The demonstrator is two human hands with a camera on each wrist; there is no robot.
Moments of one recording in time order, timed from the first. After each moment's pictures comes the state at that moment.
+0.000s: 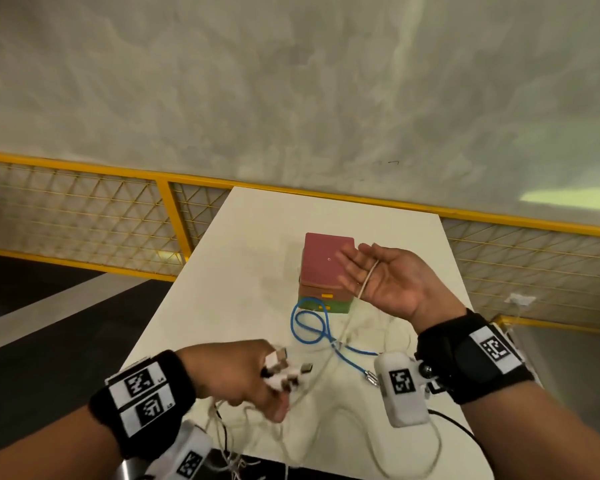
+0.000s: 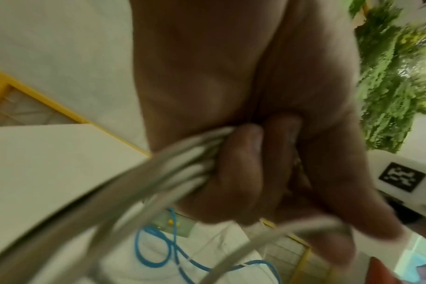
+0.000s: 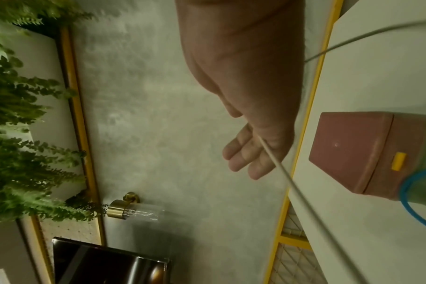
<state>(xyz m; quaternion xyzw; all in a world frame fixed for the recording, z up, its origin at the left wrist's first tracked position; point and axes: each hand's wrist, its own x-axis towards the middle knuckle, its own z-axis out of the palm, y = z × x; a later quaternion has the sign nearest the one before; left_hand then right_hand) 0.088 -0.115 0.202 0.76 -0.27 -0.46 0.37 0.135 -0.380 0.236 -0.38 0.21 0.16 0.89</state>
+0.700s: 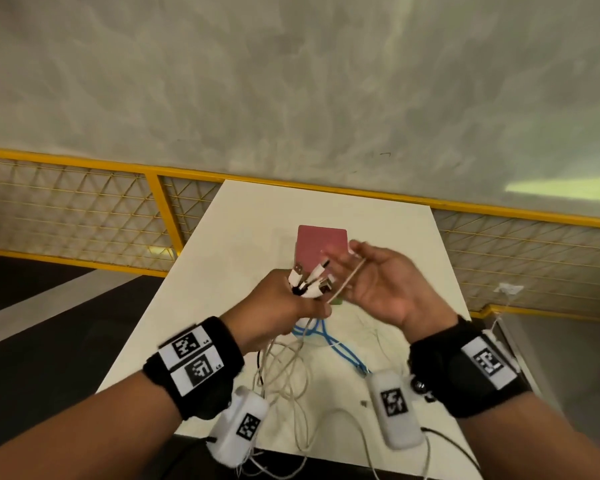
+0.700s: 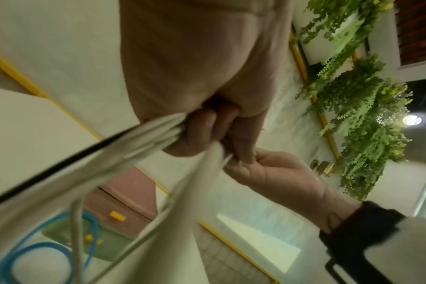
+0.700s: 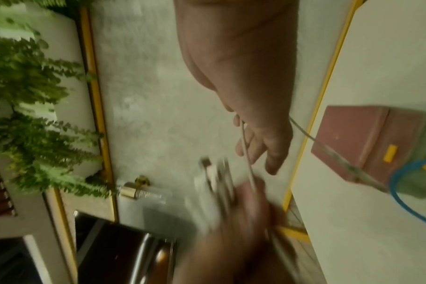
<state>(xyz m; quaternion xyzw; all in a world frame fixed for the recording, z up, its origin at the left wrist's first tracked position) 0.105 -0.180 0.225 0.73 -0.13 -0.23 0.63 0.115 -0.365 0.234 -0.39 0.19 0.15 0.89</state>
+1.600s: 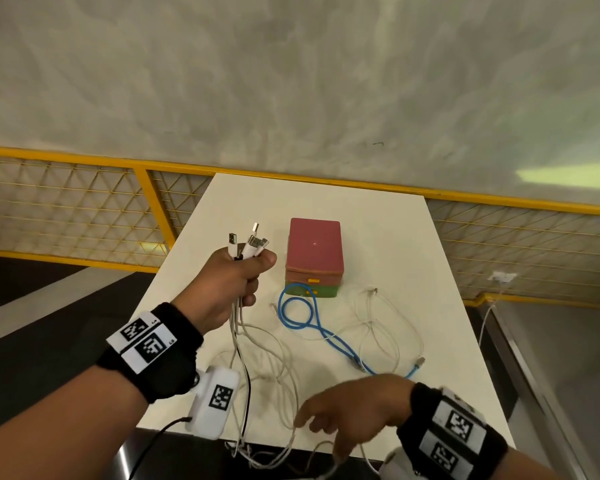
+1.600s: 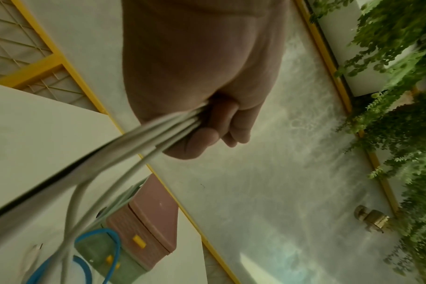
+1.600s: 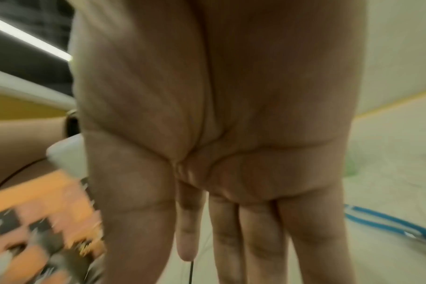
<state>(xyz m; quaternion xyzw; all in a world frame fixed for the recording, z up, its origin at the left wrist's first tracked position) 0.144 -0.146 0.209 0.67 0.03 -0.18 0.72 0.029 -0.346 0.162 -0.80 -0.18 0.54 0.20</state>
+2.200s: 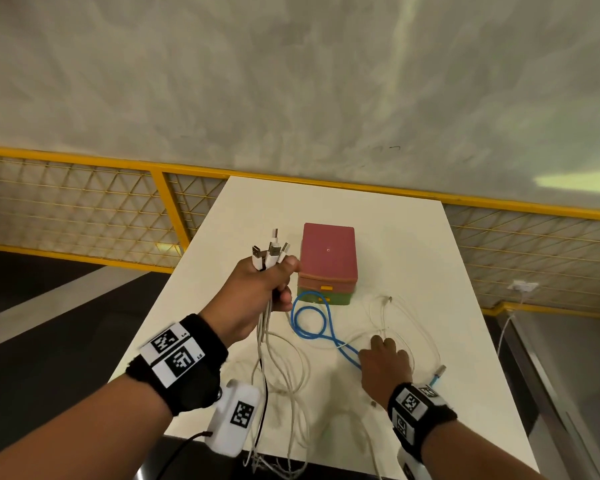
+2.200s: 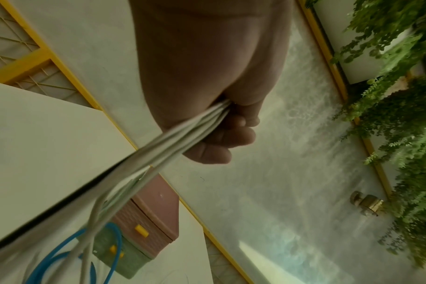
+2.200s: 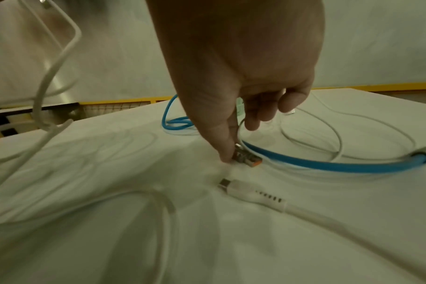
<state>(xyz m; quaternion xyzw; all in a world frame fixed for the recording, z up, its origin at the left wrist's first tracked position) 0.140 -0.160 0.203 0.65 -0.02 -0.16 0.74 0.071 -0.390 0.038 -0.98 0.05 0.18 -0.10</state>
